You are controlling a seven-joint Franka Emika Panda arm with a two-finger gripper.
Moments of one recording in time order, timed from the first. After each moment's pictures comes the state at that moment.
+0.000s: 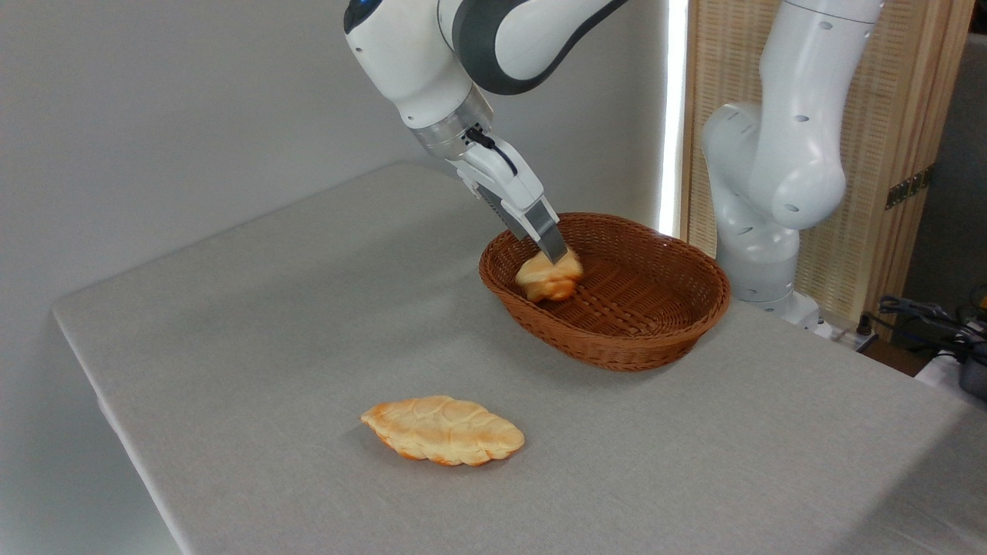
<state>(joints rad) -0.51 -0.30 0.15 -2.24 -0.07 1.49 0.58</state>
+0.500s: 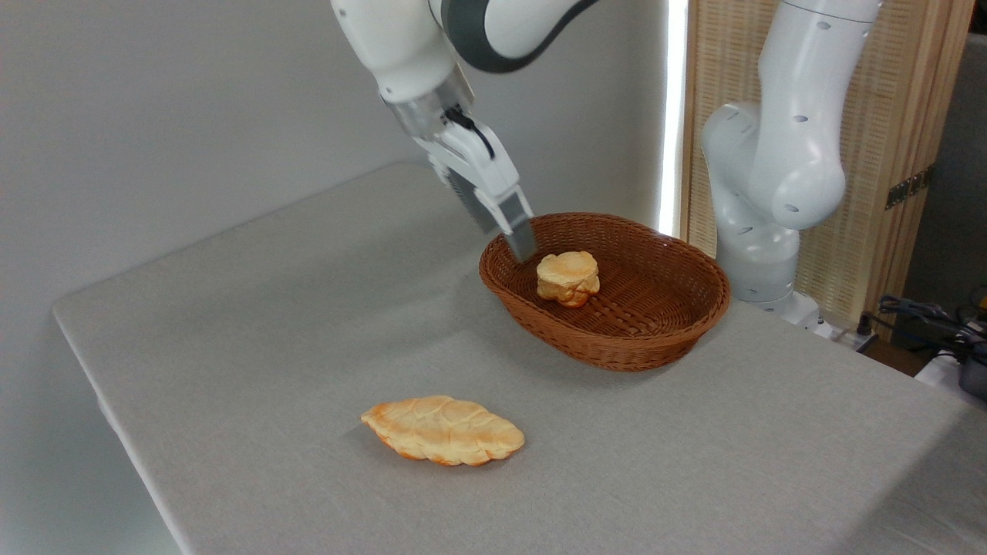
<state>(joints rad) -0.51 -0.29 0.16 -2.15 -0.07 1.56 0.58</state>
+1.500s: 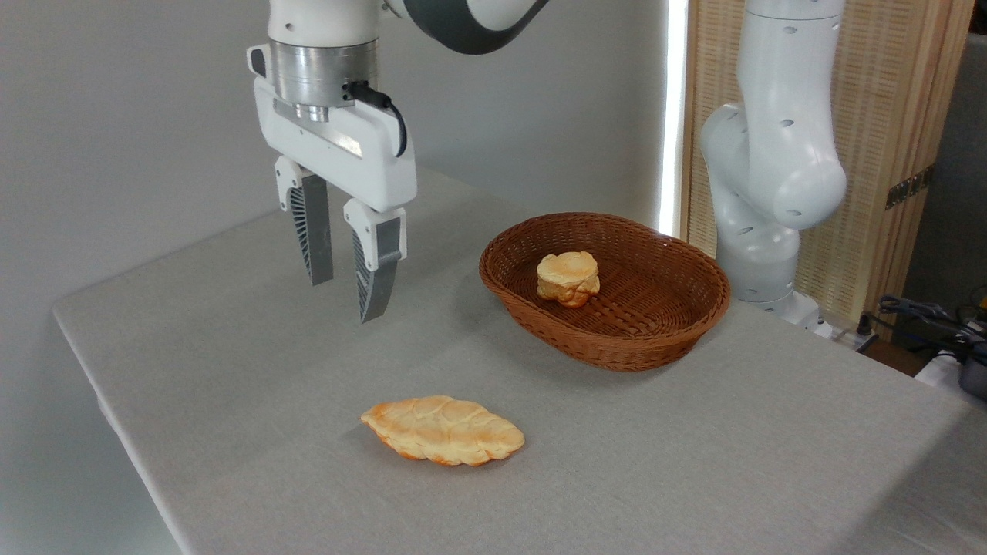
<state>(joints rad) -0.50 -0.05 0.35 -1.80 -0.04 1.91 0.58</state>
